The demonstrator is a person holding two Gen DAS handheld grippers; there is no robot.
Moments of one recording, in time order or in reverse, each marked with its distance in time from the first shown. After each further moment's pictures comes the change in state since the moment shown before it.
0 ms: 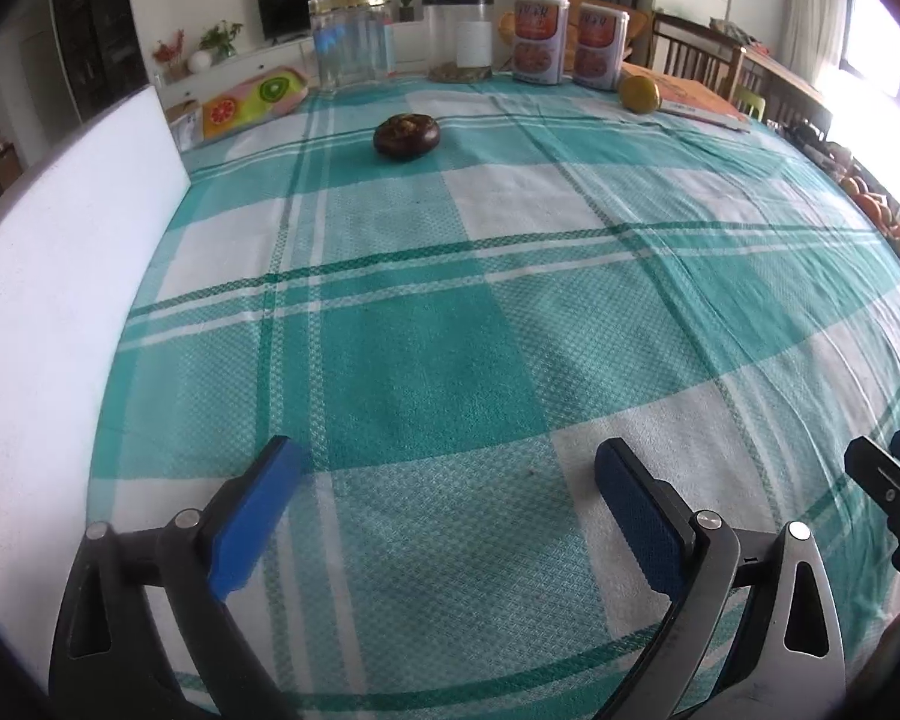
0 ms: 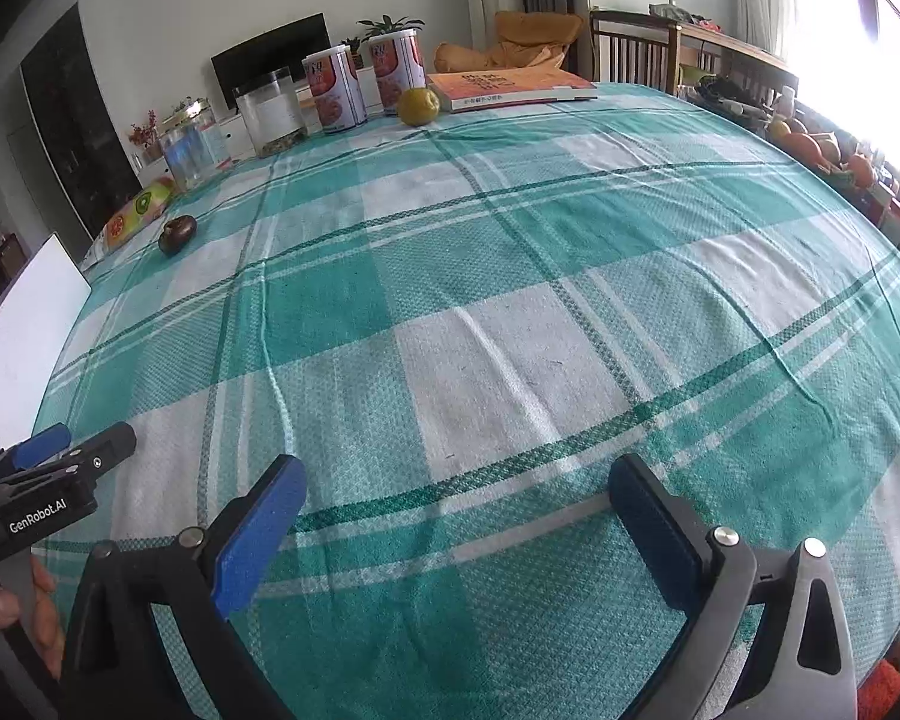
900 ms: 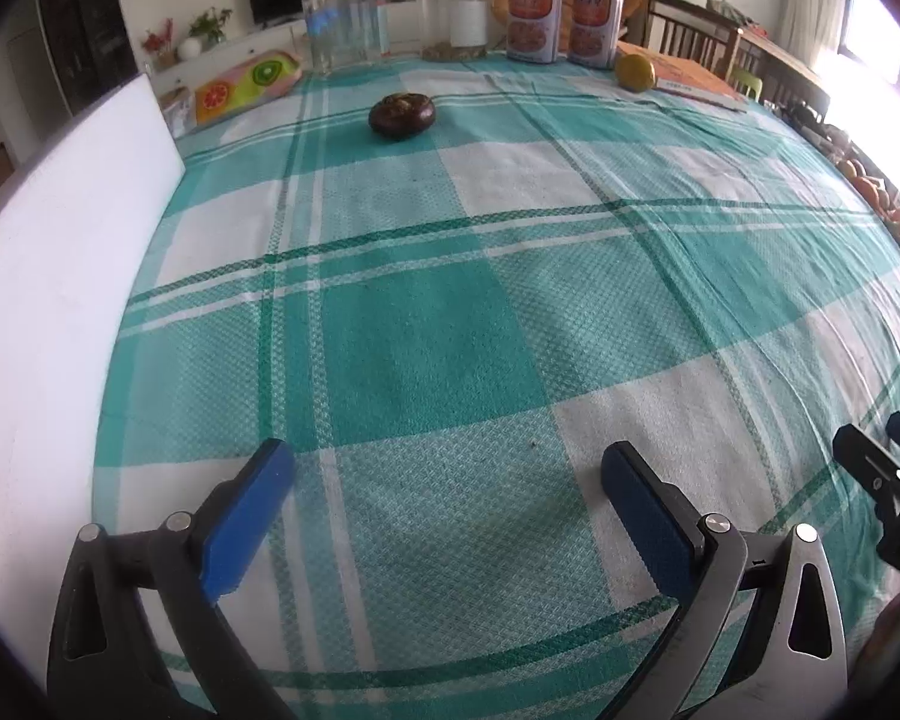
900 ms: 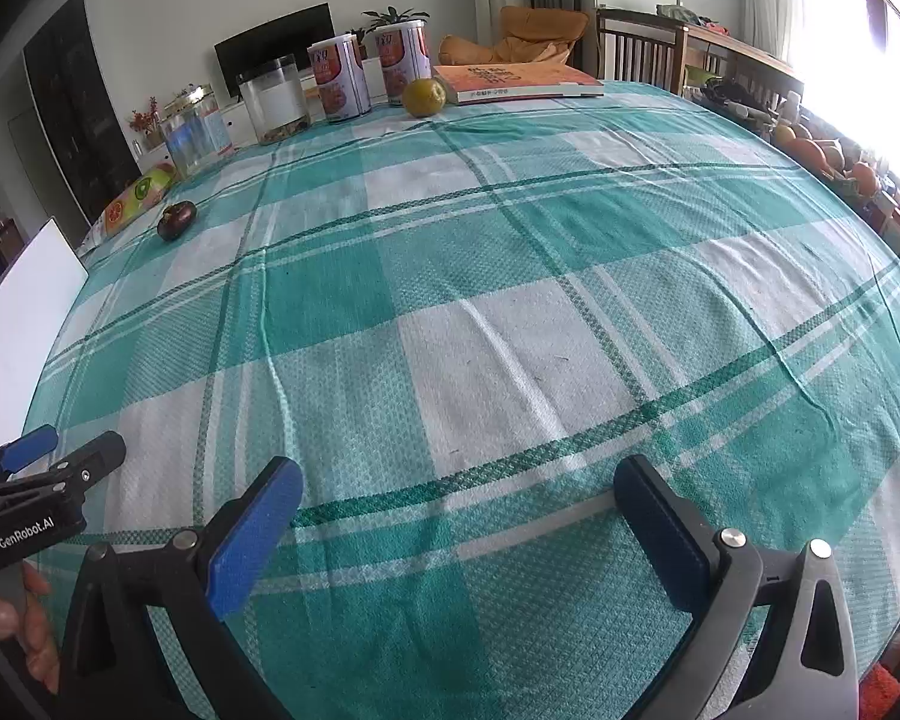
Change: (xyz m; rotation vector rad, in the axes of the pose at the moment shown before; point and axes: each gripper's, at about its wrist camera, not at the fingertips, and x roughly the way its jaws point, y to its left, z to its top) left arm 0.003 0.000 0.008 0.015 0.079 -0.017; right arm 0.004 0.004 -0.001 -0.027 0.020 -0.018
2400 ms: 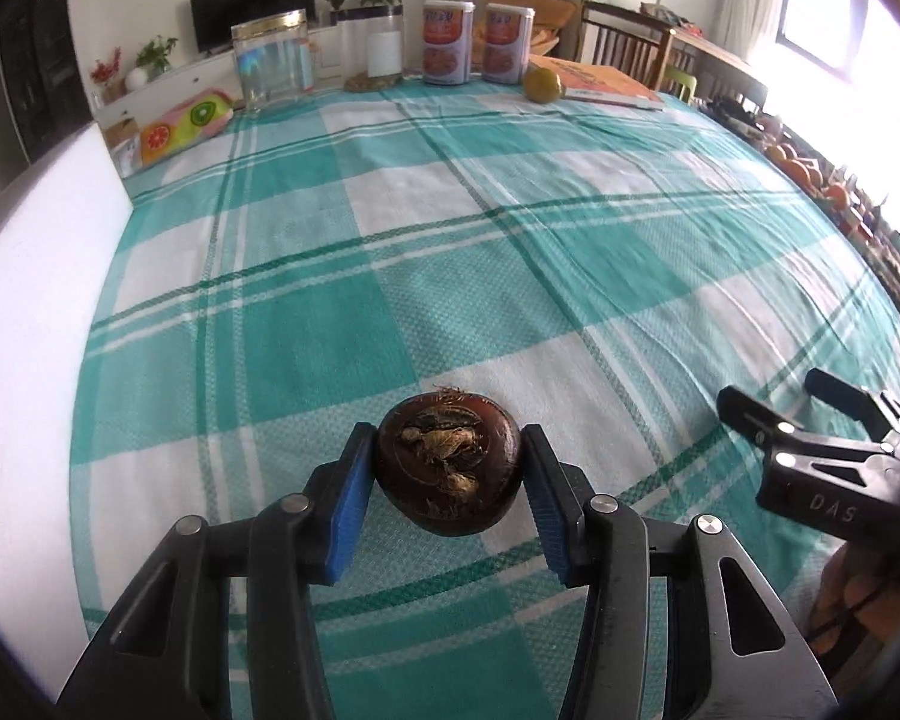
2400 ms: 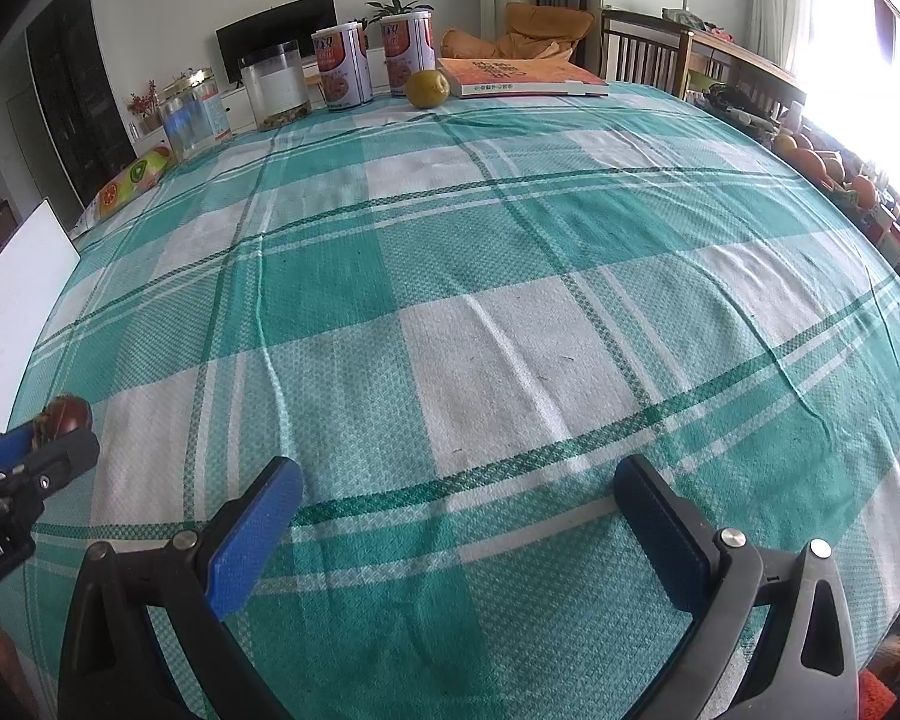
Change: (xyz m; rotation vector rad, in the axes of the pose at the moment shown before) left arm -0.031 -0.031 -0.021 0.090 -0.067 -0.100; right arm 0.002 0.006 0.001 -0.035 0.019 -0.034
